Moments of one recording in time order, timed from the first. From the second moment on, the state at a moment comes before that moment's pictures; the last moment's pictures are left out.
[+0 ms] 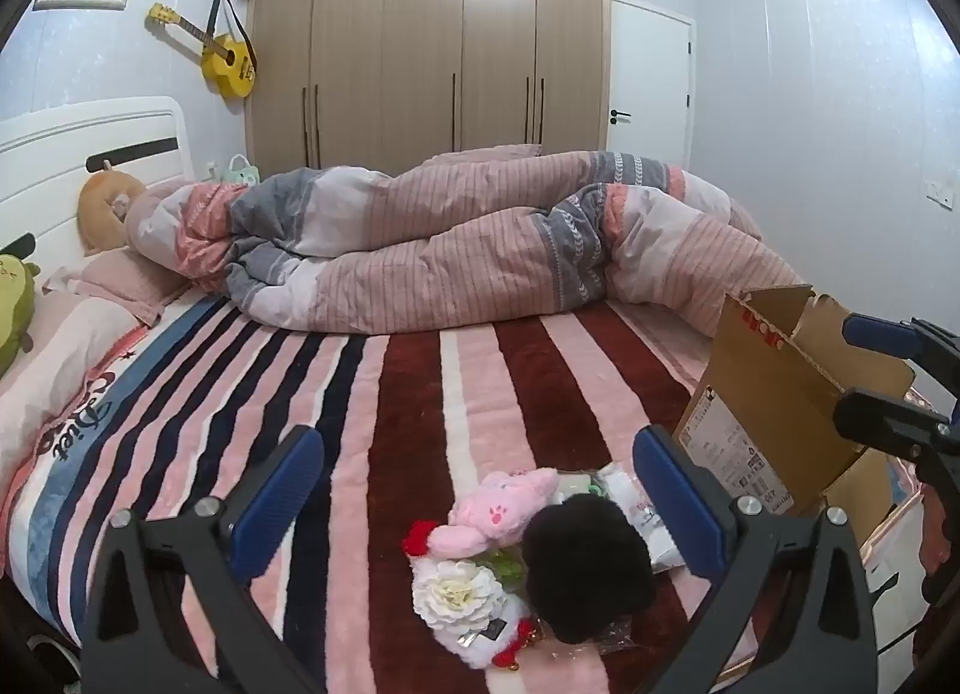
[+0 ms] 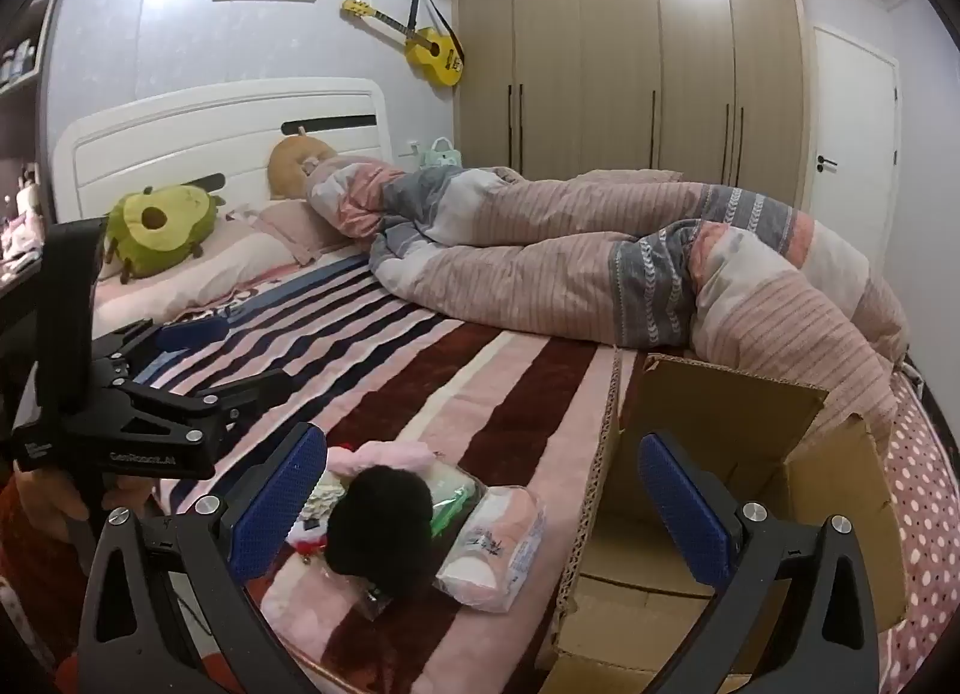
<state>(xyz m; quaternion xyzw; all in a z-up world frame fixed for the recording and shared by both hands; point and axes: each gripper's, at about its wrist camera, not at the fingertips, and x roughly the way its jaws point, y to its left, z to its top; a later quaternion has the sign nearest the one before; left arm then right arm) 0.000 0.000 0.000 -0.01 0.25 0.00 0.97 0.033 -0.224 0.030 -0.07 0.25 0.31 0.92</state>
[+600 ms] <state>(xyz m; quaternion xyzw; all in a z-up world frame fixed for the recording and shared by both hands) 0.003 -0.003 0.002 -0.02 0.26 0.00 0.97 0.029 -0.227 0.032 -0.07 0.26 0.31 0.91</state>
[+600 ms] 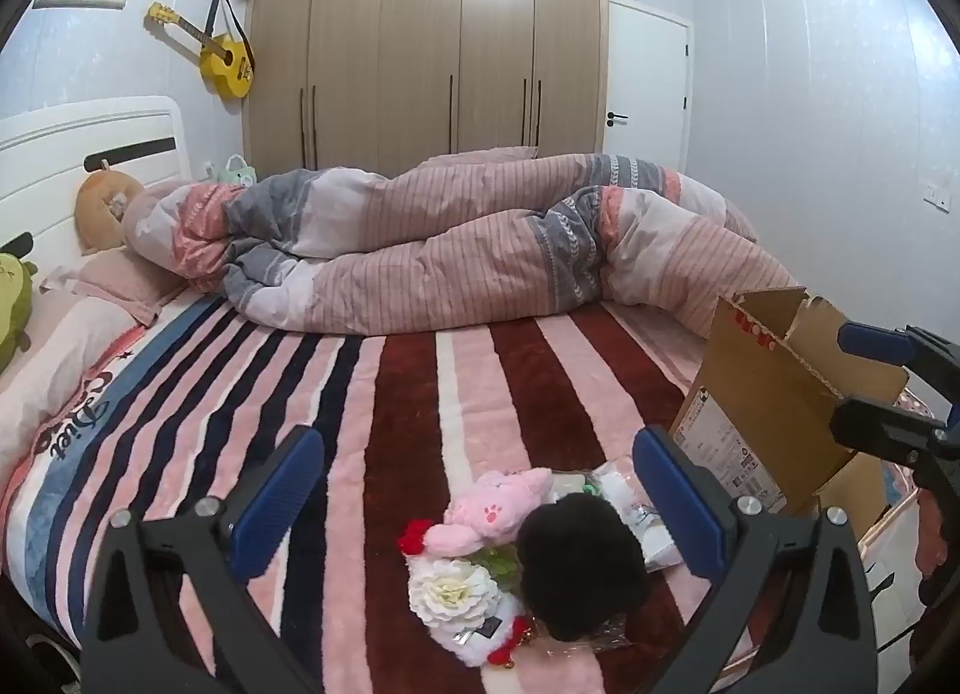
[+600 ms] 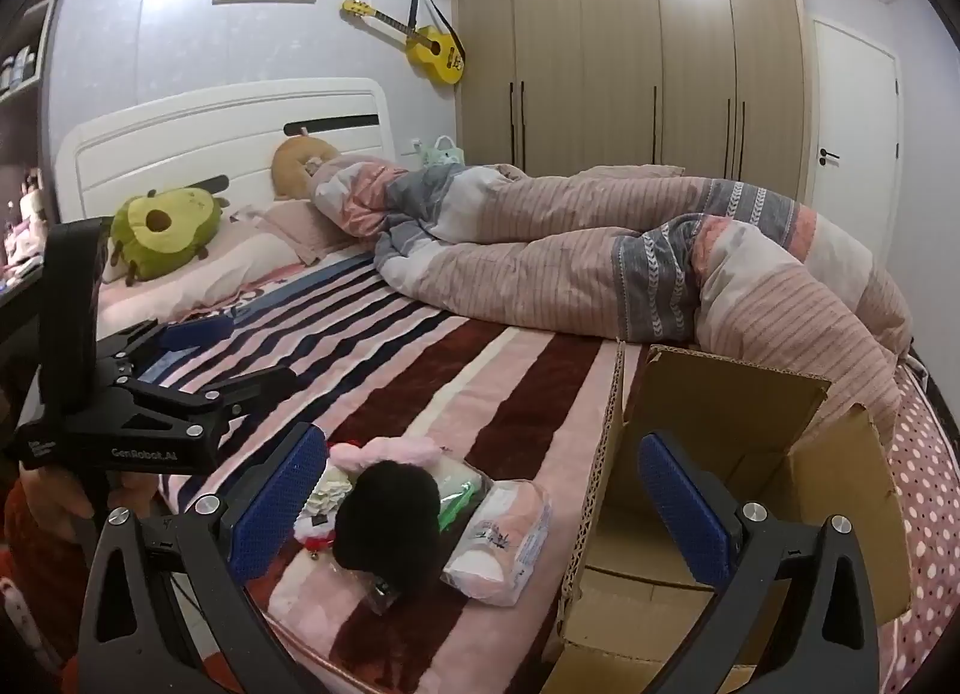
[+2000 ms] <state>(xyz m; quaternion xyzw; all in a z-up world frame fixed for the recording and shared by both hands) -0.006 -0.004 0.014 -0.02 0.25 -0.01 0.97 0.022 -0.231 0.031 -0.07 0.26 0.31 0.91</state>
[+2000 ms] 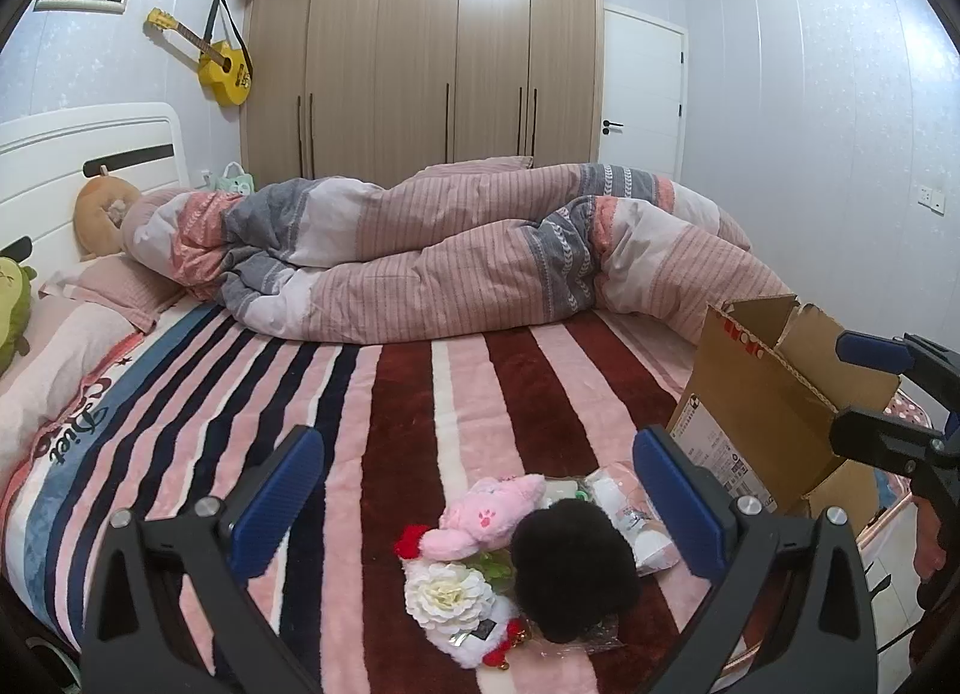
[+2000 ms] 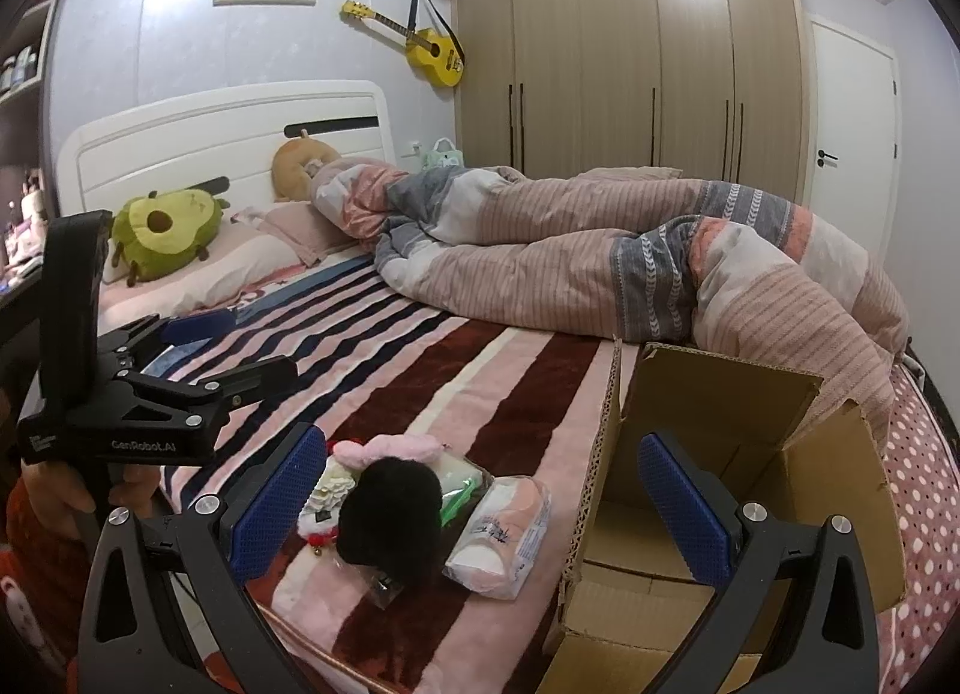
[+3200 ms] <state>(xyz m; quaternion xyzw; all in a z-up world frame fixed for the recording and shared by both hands) 0.003 0.052 -0.019 -0.01 0.26 0.01 0.97 0.019 -0.135 -0.015 -0.12 0.31 0.36 0.87</state>
